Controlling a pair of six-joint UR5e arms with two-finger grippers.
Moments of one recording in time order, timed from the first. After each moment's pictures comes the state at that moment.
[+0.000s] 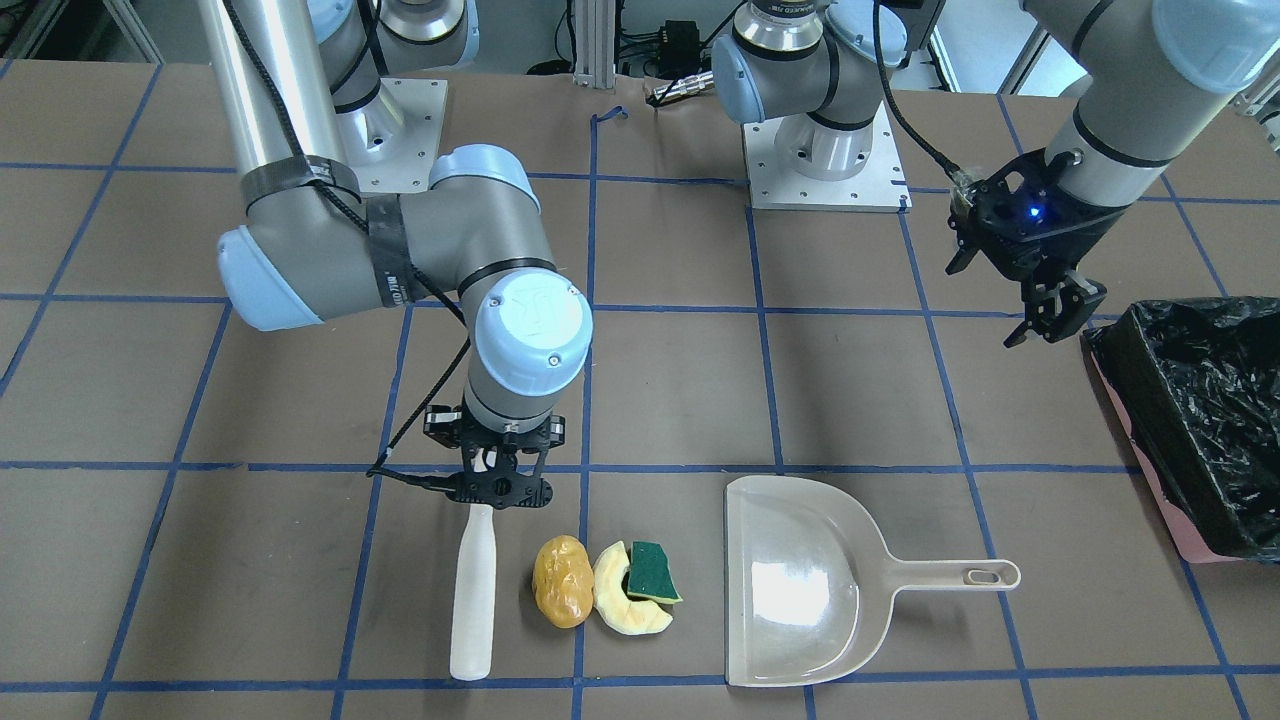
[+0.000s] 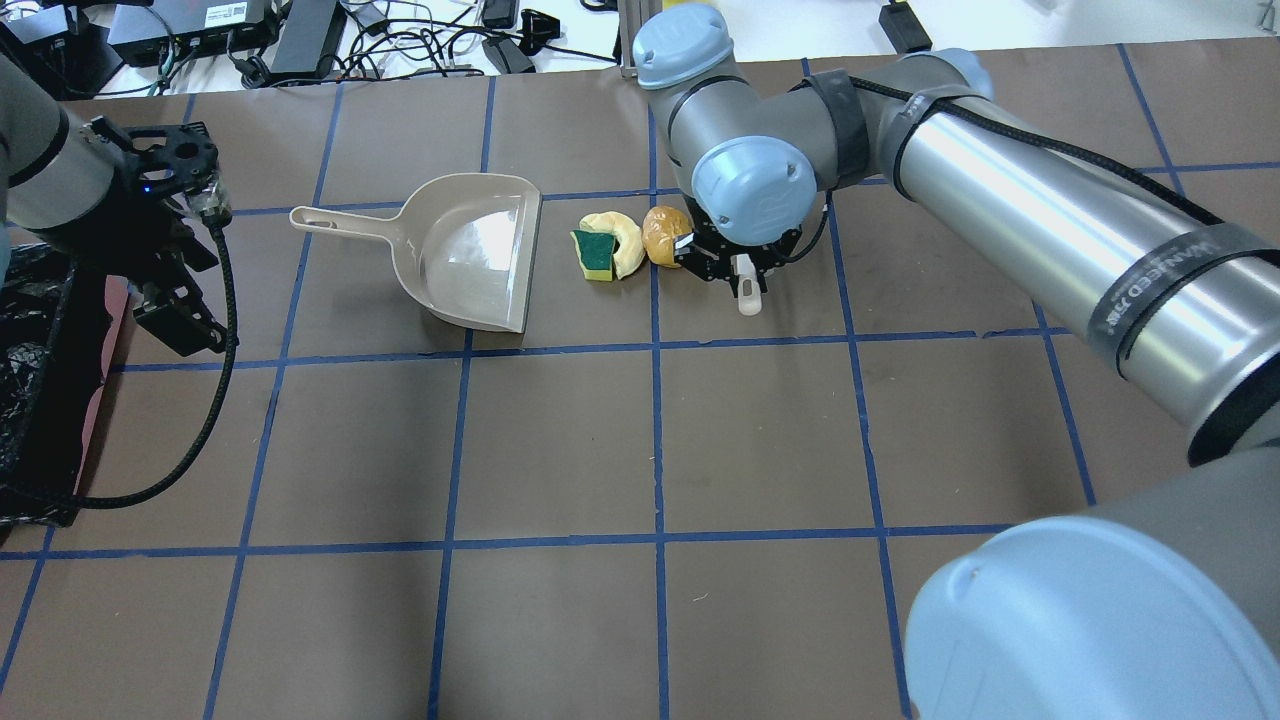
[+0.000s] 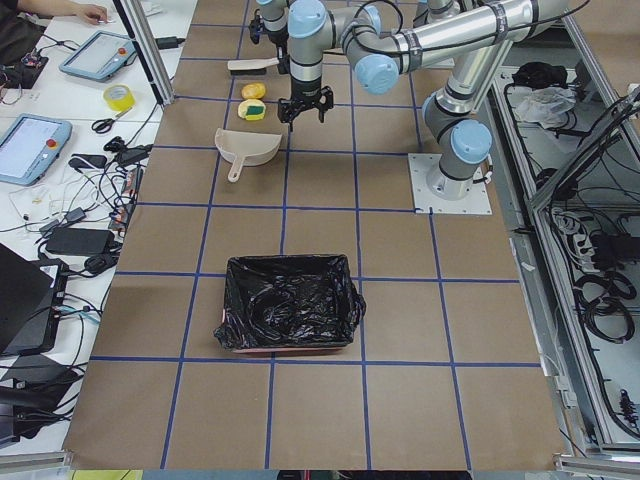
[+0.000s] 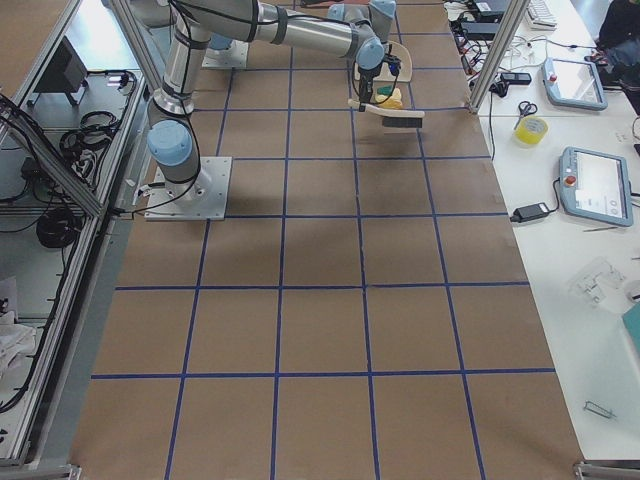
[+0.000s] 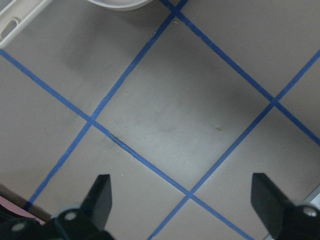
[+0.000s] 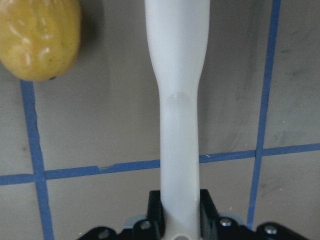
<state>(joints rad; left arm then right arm) -1.27 -1.53 -1.80 -1.37 1.56 1.53 1.90 -1.04 1.43 -1.78 -1.77 0.35</state>
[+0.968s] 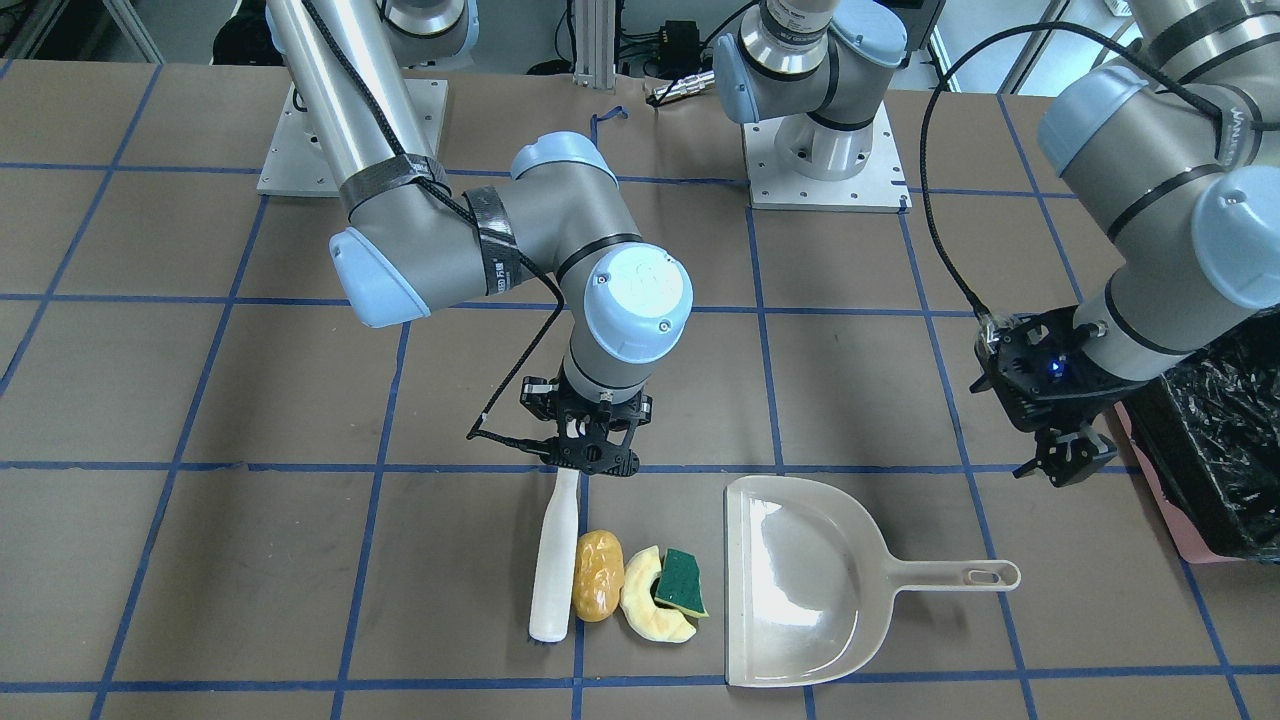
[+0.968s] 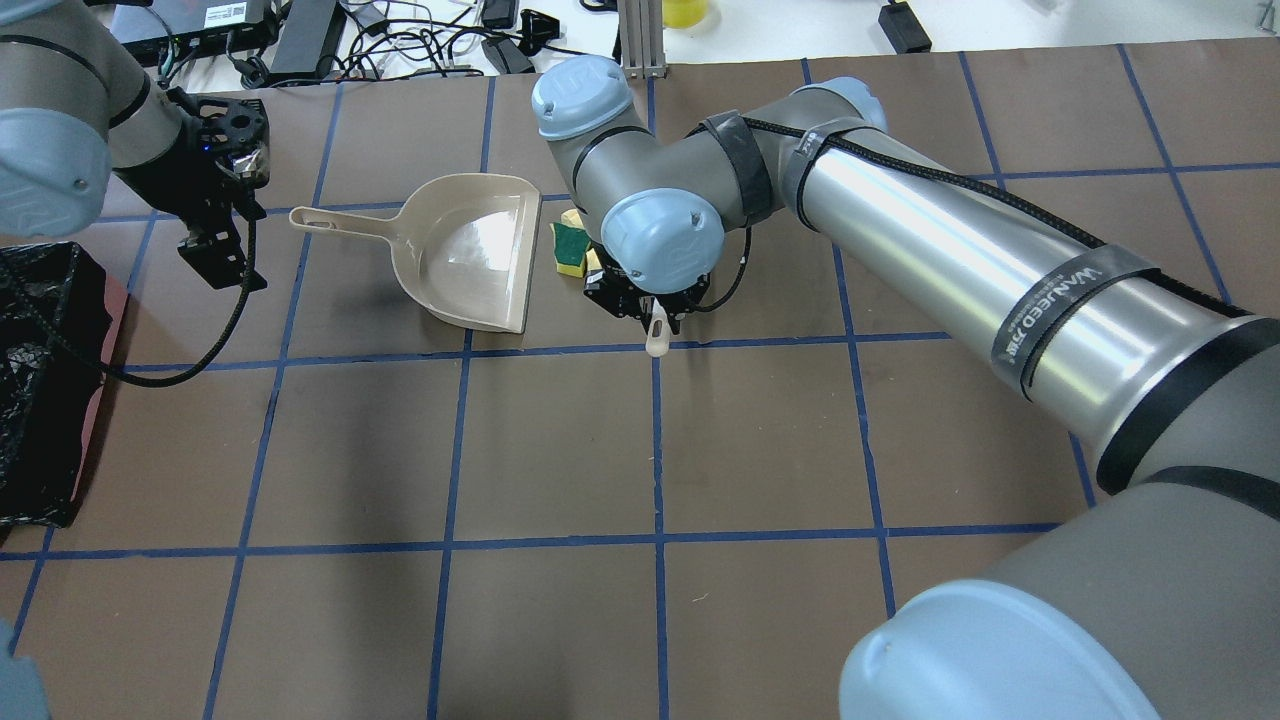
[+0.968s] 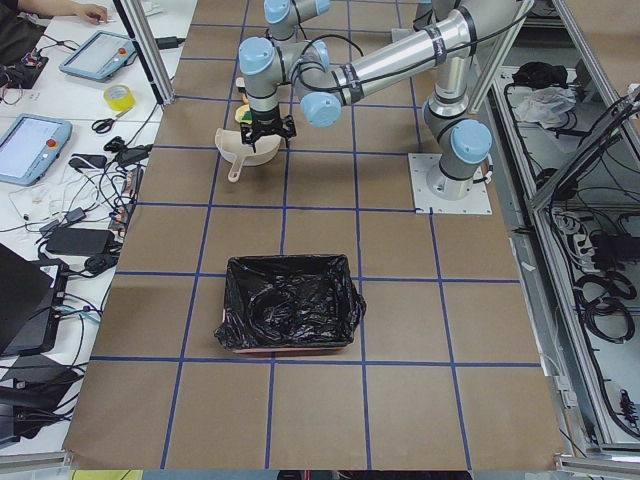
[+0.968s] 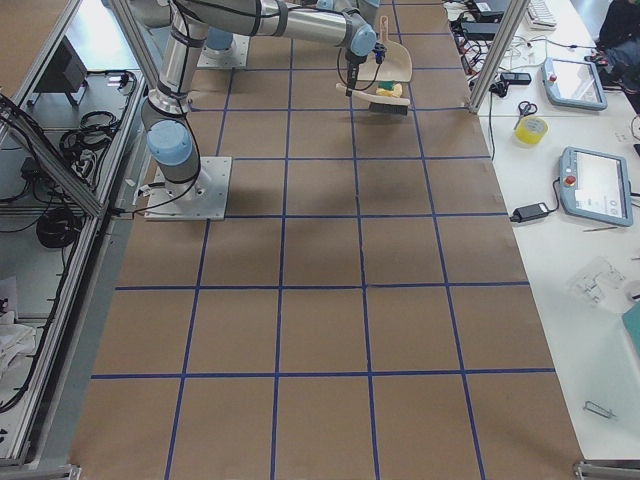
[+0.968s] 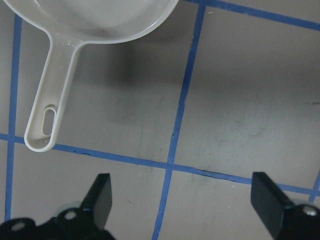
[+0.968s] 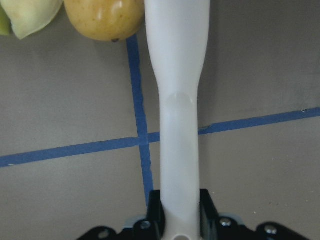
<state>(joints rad) -1.28 -1.83 -1.62 -1.28 1.55 1.62 2.00 -1.00 1.40 -1.79 -1.68 0.54</state>
